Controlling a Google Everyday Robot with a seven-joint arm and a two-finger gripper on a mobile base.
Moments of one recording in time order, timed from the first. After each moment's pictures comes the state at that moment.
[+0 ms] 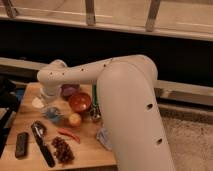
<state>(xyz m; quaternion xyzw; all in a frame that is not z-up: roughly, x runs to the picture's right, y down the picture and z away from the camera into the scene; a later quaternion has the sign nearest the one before) -0.298 0.074 0.779 -0.35 -0.09 0.33 0.87</state>
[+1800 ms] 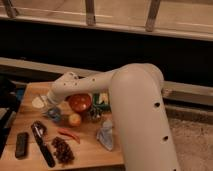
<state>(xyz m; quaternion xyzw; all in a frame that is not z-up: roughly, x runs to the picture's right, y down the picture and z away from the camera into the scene) -0.310 0.084 0.813 -0.34 -0.19 0.38 0.84</state>
